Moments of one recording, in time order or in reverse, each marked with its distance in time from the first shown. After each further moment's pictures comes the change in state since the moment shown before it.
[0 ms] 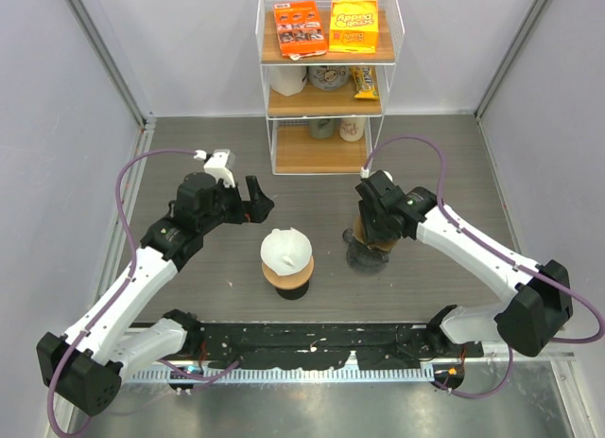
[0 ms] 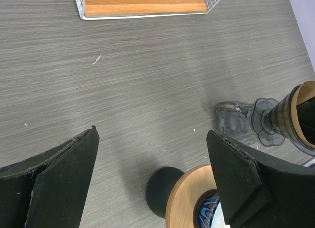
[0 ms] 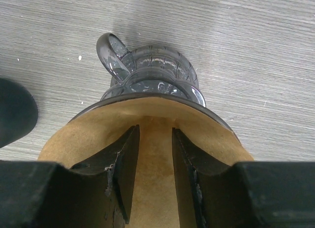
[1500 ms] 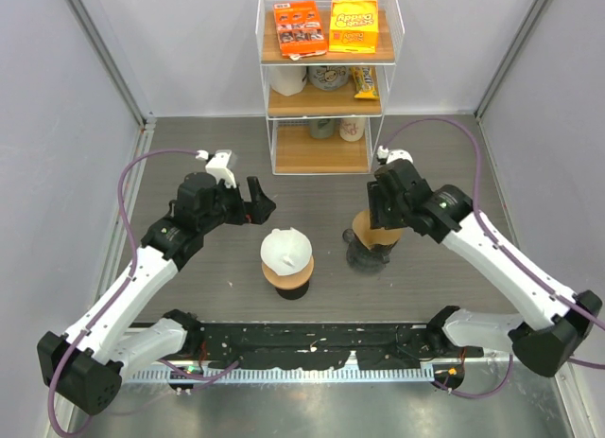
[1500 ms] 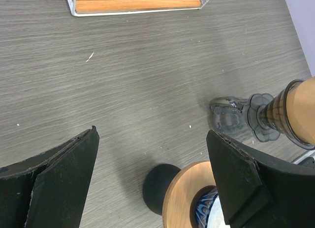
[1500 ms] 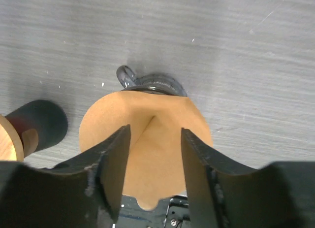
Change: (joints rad) left arm 0.001 0.006 0.000 0.000 0.034 0.000; right arm 0.003 -0.103 0.127 -0.051 0.054 -0.001
